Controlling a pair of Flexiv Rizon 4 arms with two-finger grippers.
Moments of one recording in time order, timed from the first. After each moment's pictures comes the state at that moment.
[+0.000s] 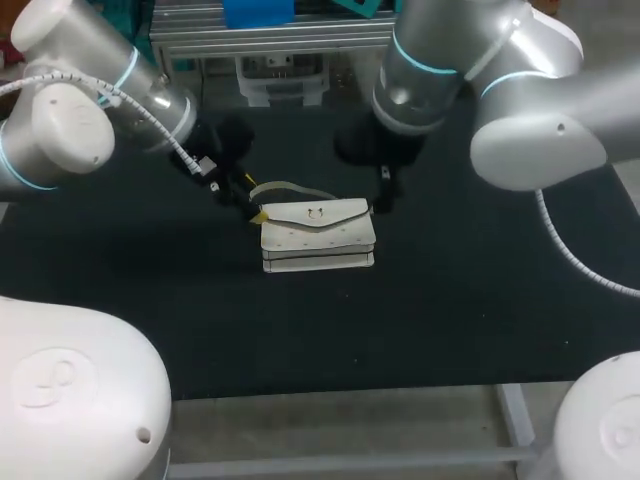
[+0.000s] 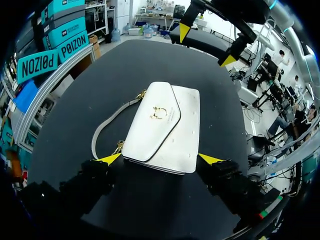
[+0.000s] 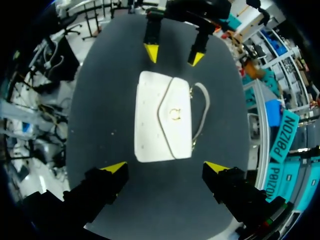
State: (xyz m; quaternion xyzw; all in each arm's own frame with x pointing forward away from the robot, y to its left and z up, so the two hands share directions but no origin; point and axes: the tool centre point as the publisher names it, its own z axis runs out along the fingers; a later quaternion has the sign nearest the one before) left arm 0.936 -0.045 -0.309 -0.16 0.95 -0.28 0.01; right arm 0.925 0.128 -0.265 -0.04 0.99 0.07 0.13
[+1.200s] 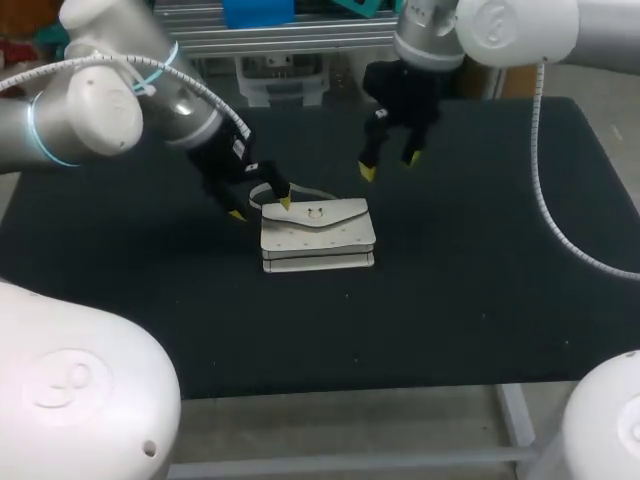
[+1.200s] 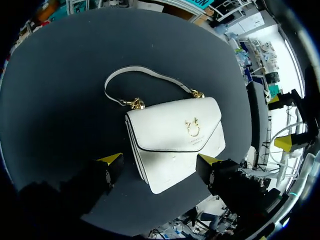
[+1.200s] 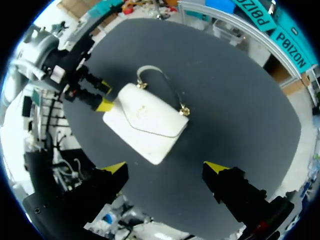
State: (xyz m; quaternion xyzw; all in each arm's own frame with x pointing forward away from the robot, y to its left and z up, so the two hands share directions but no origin) left arm 0.931 -0.065 -0.327 -0.64 0.73 -0.18 -0.14; right arm 0.936 0.104 -0.249 0.45 0.89 0.08 -0.07
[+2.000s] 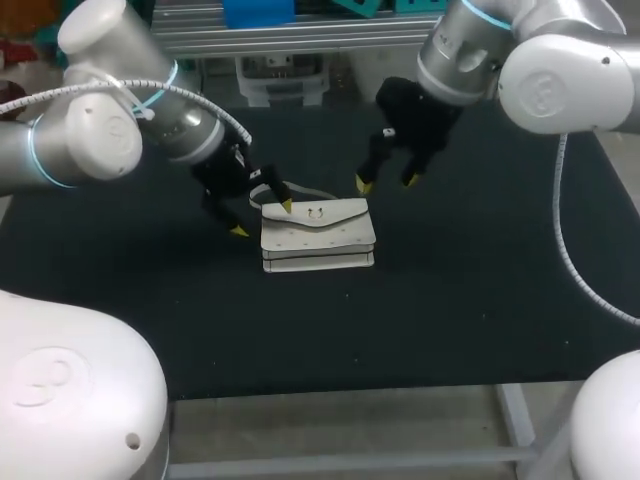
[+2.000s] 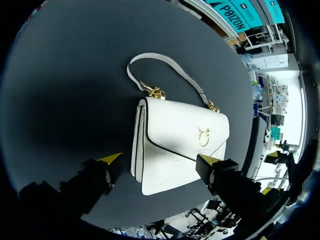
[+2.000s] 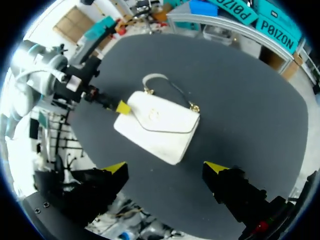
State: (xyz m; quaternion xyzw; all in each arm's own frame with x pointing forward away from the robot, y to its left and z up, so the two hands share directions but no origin) left arm 0.923 -0.069 -0.342 -0.75 0.62 -0.17 -0.16; right arm 0.902 0.116 -0.260 0.50 0.85 0.16 -0.08
